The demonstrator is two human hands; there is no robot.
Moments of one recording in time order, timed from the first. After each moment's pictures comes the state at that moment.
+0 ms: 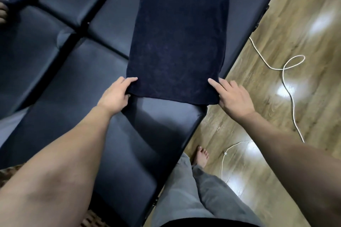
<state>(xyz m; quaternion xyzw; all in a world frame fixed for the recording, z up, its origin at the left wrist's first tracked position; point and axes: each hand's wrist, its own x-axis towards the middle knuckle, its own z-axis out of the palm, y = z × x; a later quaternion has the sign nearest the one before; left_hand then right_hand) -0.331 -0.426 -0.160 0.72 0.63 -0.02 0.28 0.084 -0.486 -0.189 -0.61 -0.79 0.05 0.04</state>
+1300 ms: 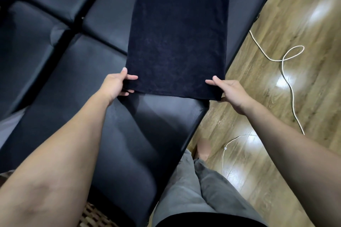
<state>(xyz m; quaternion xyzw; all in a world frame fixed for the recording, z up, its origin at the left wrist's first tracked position) -0.318 -0.398 -0.147 0.40 0.72 0.14 0.56 0.055 -0.478 -0.165 -0.68 -0.32 0.61 0.26</state>
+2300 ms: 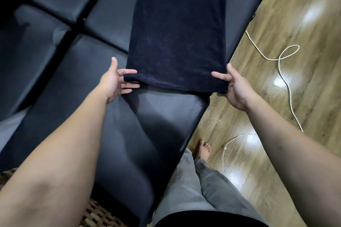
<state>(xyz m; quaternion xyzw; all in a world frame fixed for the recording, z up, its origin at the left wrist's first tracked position) -0.320 -0.399 -0.128 0.31 0.69 0.16 0.63 0.053 -0.483 -0.143 -0.65 -0.19 0.65 0.33</state>
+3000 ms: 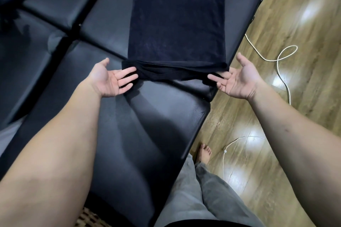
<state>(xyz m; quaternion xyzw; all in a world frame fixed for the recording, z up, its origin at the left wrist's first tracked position) -0.330 -0.351 -0.122 0.10 0.61 0.21 0.76 0.070 -0.432 -0.131 -0.55 0.02 0.73 0.40</state>
